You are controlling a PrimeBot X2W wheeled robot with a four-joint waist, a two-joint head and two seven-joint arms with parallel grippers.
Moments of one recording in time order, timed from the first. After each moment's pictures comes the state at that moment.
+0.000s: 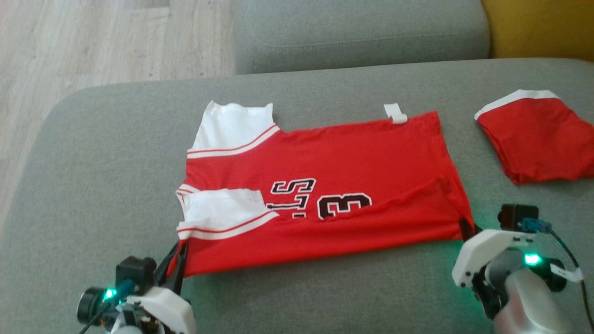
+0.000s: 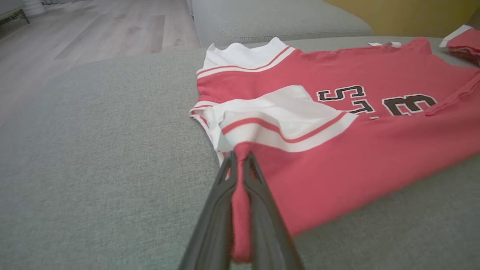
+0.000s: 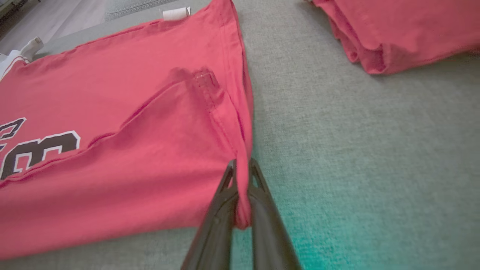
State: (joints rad) left arm -0.11 0.26 -0.37 0.44 -0.35 -0.02 -0.03; right arm -0.31 -0.05 -0.12 0.80 0.08 0.13 0.11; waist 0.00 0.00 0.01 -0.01
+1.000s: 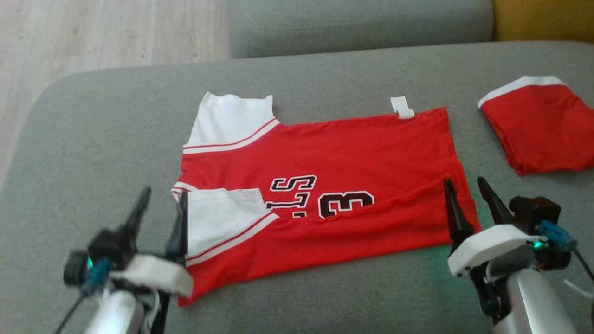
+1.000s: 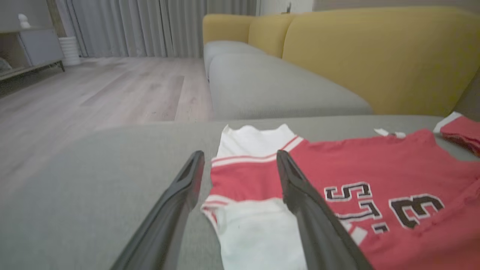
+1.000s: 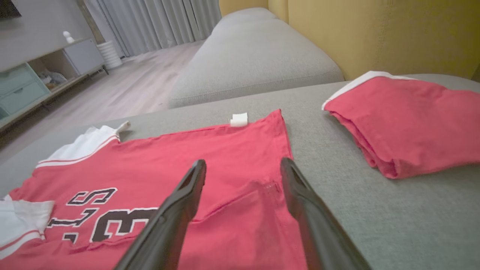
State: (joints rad) left arm -0.13 0.26 -0.32 0.25 -0.39 0.06 -0.11; right arm -0.14 -0.05 0.00 0.33 0.19 0.13 0.01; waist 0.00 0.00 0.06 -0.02
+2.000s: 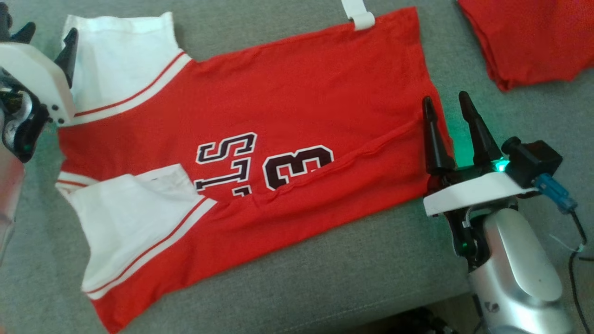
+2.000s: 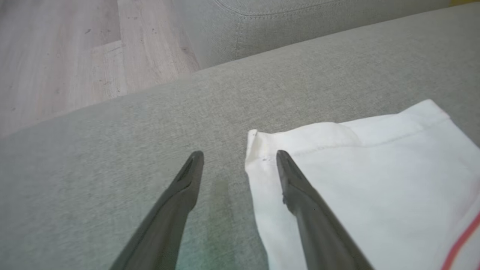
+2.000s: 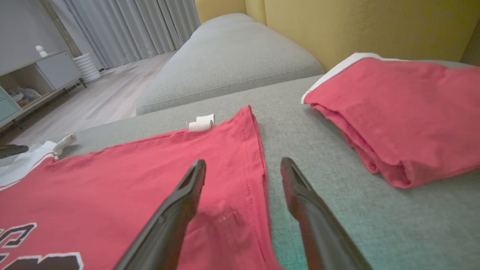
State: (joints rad) left arm -0.99 0.51 -0.53 0.82 -0.60 -0.13 0.27; right arm -0.34 -0.05 0.15 0.30 0.28 0.13 -0.19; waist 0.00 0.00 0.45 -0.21
